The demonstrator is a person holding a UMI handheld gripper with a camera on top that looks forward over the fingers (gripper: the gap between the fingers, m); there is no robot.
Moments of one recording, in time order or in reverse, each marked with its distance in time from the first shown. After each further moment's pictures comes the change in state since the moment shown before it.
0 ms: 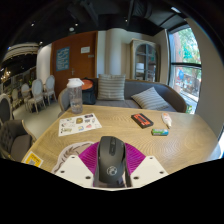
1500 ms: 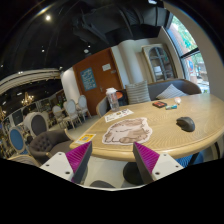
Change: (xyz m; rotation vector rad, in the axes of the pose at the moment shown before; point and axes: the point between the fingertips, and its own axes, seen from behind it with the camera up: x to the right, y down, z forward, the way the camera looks) arm -0.074 0.123 -0.228 0.155 -0.376 0.180
